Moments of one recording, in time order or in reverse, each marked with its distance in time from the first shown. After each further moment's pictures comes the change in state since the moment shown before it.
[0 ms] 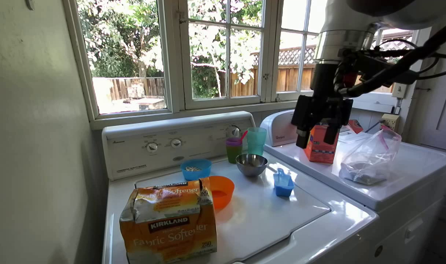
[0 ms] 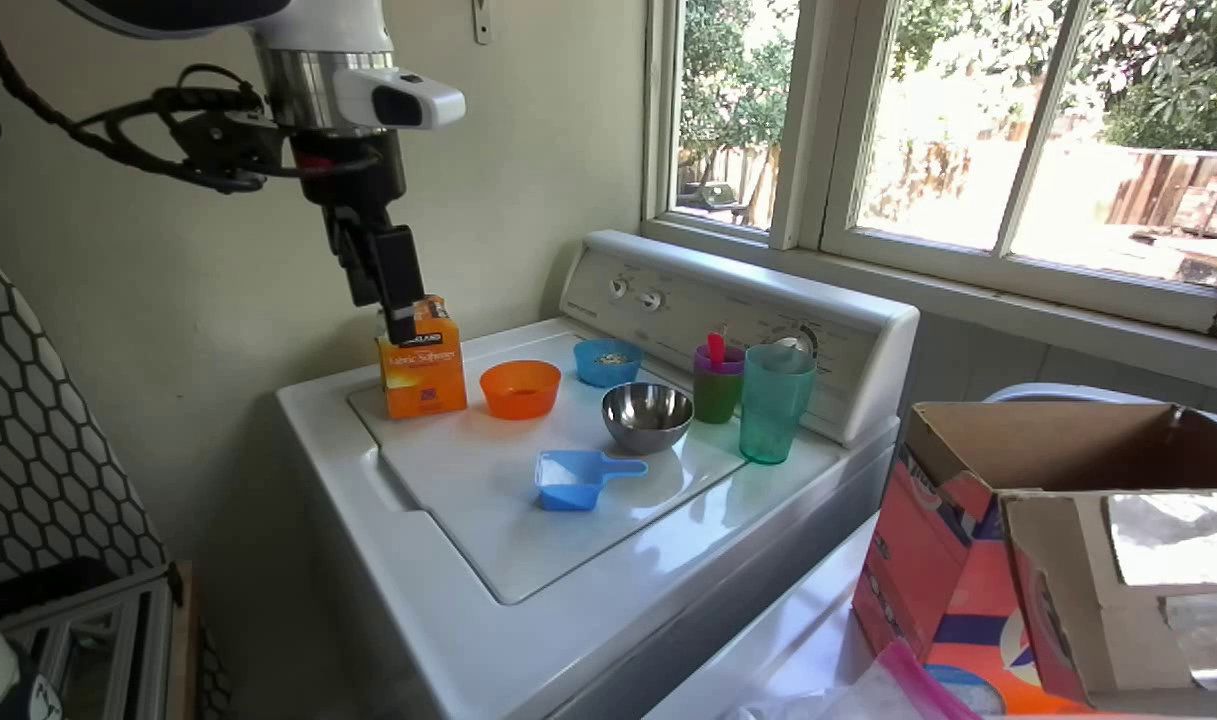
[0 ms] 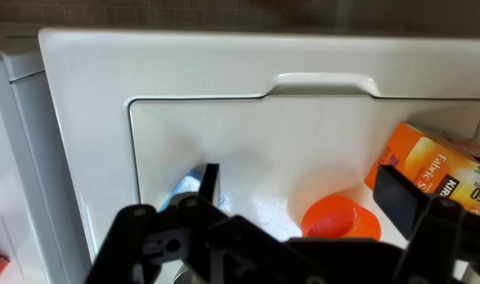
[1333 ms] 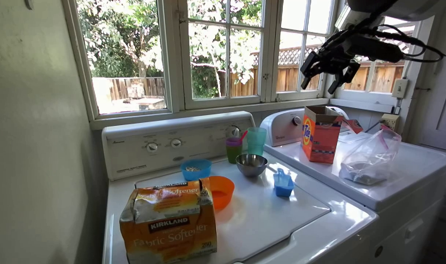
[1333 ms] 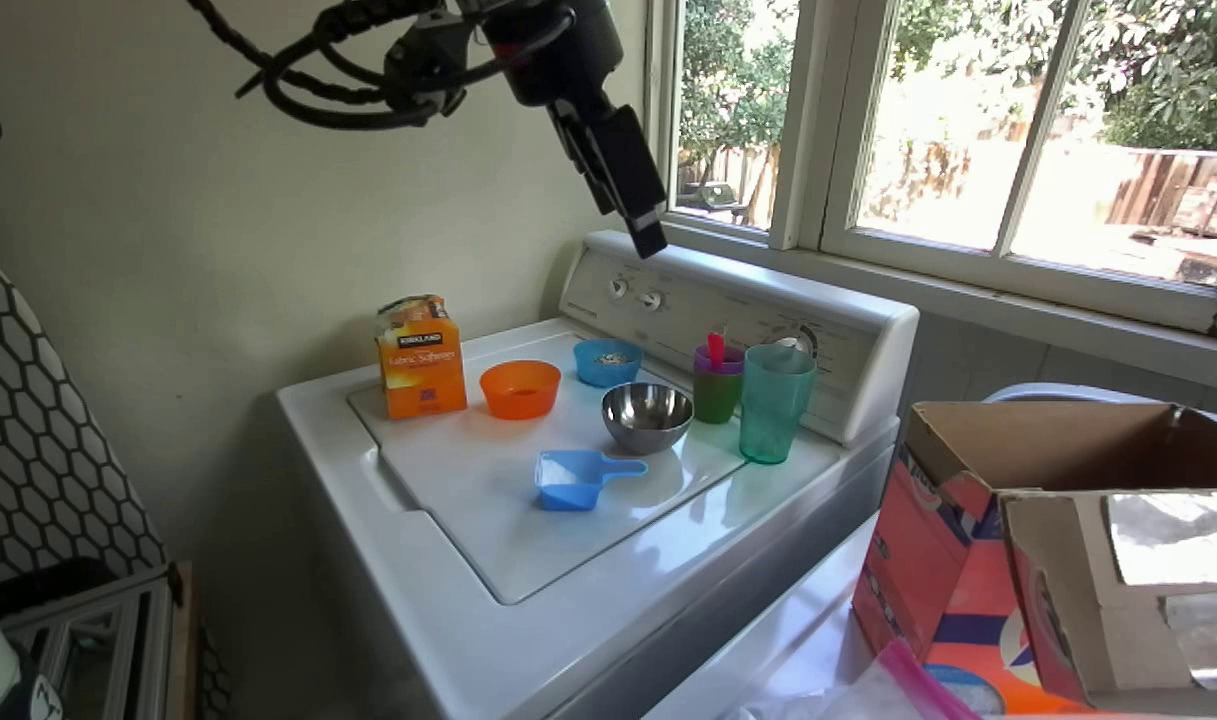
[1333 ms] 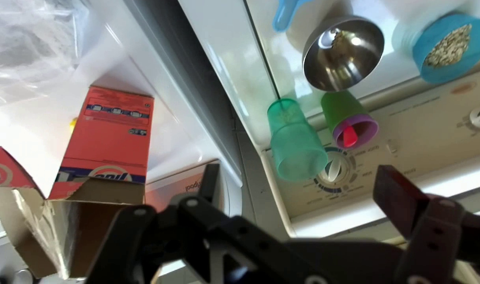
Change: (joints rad) arm -0.256 0.177 -0.141 0.199 -0.061 0.393 0.053
